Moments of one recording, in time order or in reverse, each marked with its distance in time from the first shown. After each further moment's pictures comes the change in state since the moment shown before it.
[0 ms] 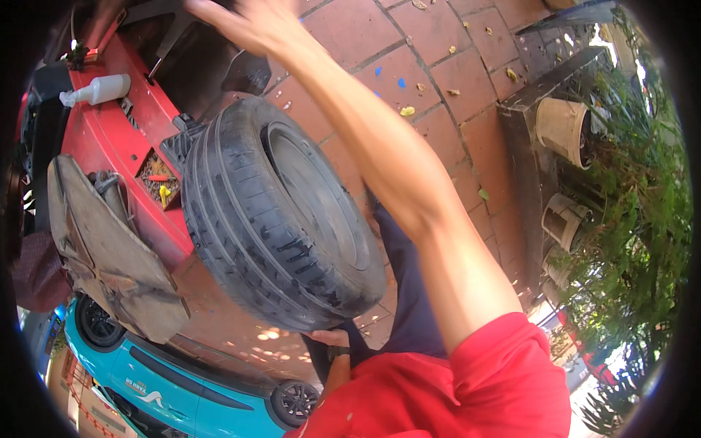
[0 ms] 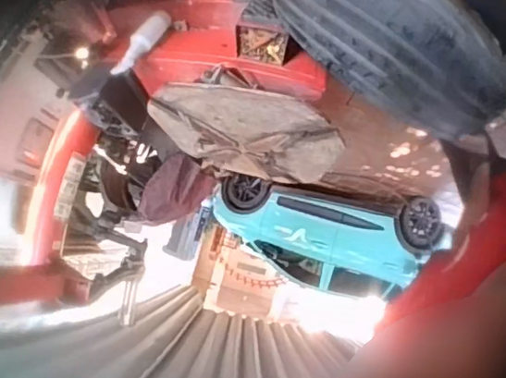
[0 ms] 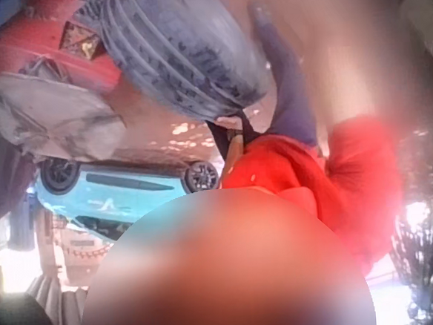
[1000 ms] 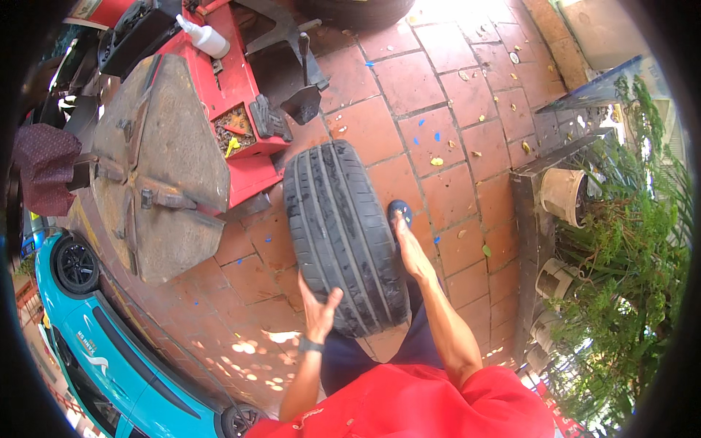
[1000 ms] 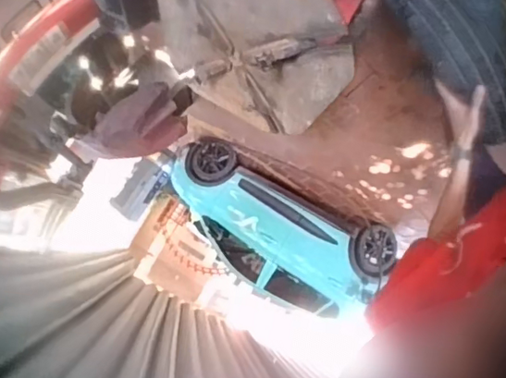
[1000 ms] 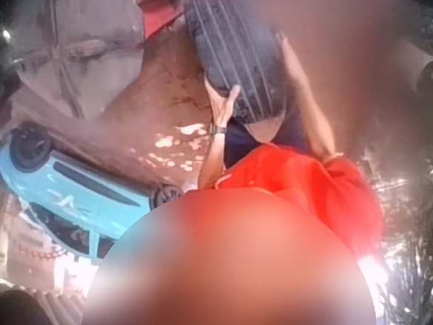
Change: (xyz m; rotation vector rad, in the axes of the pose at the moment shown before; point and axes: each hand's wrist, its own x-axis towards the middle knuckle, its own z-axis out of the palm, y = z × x) left_hand 0.132 0.118 -0.077 -0.462 -0.491 -0.090; right_hand -0.347 -0.160 -0.202 0.218 -0.591 1.038
